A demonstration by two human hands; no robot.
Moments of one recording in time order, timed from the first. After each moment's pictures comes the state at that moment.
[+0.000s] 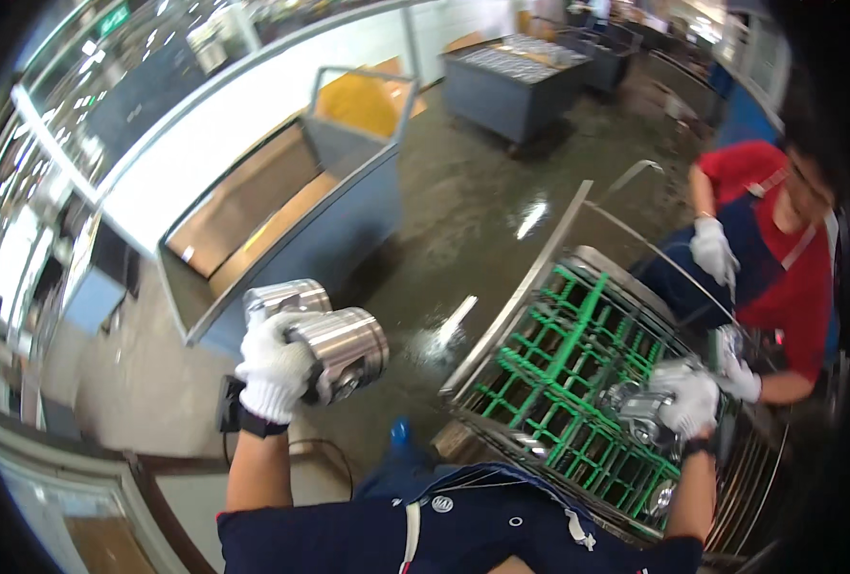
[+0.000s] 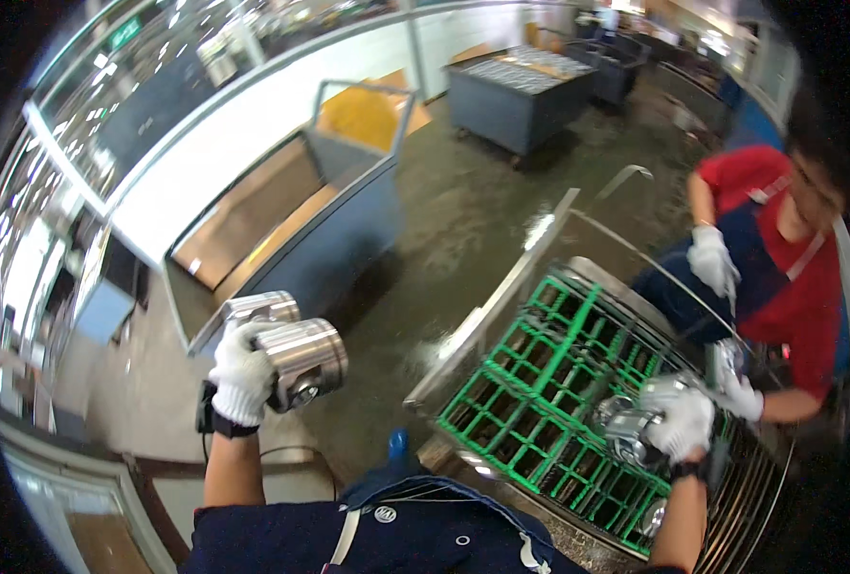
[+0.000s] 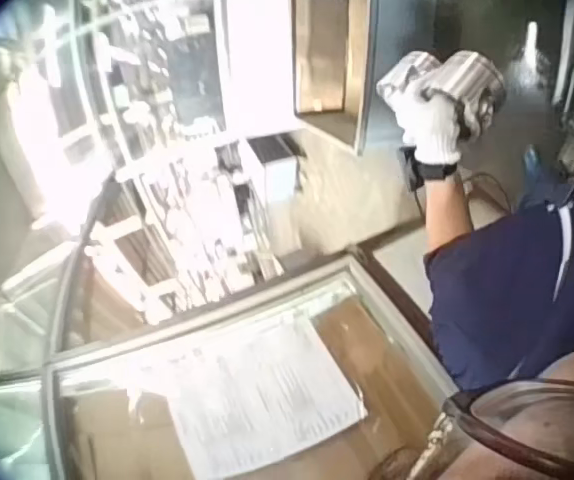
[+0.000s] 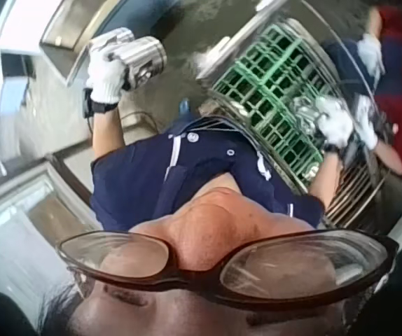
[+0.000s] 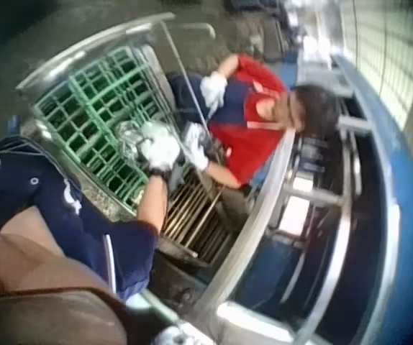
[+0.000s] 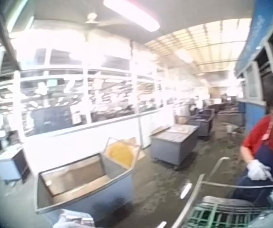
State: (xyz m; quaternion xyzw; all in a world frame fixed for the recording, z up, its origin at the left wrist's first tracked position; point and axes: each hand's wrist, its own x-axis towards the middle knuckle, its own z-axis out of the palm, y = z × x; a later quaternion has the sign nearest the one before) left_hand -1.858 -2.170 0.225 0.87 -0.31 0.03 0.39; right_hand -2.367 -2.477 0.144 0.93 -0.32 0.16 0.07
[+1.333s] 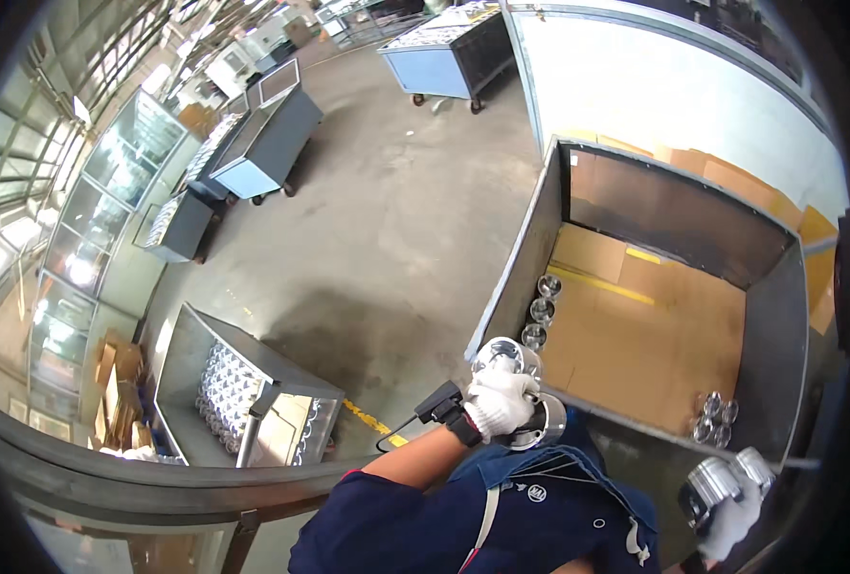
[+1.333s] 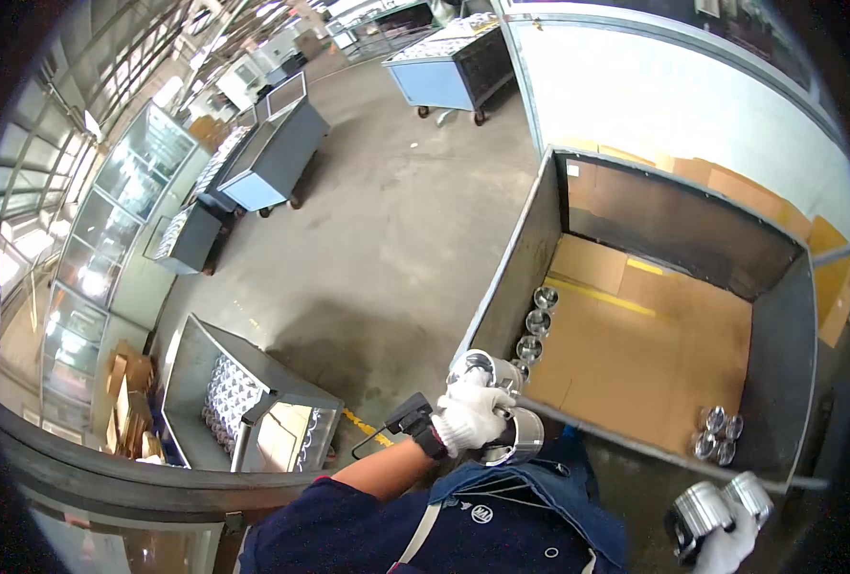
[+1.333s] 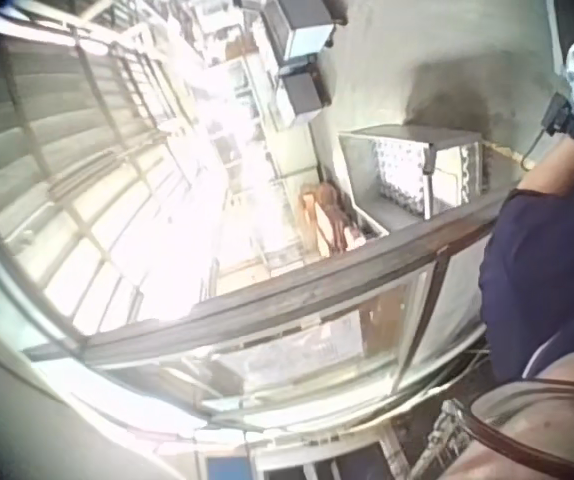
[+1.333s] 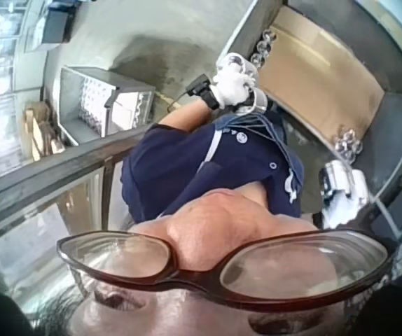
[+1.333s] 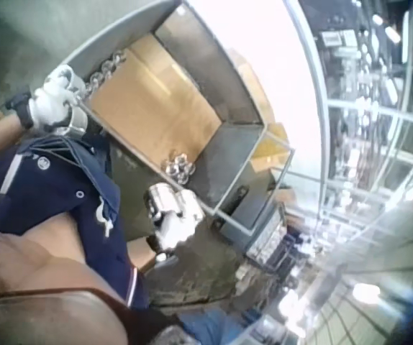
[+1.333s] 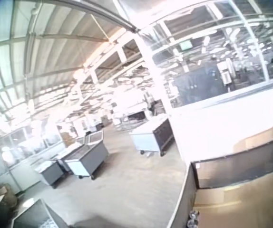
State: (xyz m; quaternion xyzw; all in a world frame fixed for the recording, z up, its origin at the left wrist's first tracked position) left_hand -1.382 -1.997 0.060 0.97 0.07 -0.10 0.22; right_hand -1.441 -2.468 0.085 0.82 -0.26 0.10 -0.51
